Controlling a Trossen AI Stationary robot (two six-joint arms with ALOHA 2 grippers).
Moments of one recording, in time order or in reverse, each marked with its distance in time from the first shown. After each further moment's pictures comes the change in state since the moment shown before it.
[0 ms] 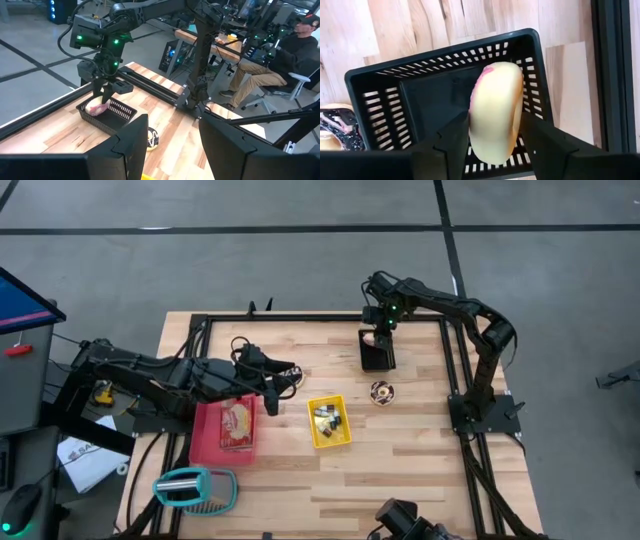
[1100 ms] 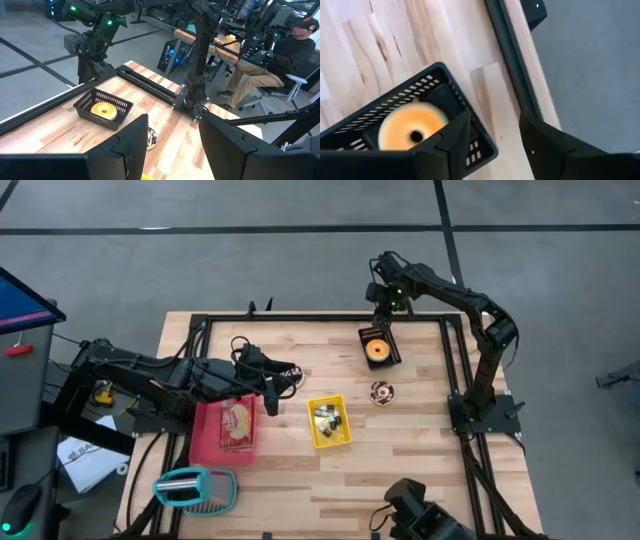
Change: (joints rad) left arm 0.001 0.000 0.000 -0.001 0.007 -0.018; right arm -0.086 -0.002 0.117 0.053 0.046 0.070
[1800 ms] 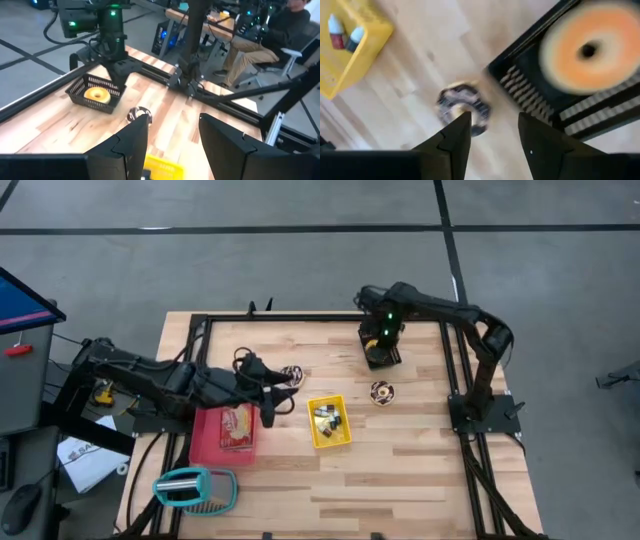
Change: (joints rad) left arm -0.059 0.000 0.000 -0.088 0.028 0.002; right arm 0.238 -0.018 -0.020 -0.413 -0.160 0.420
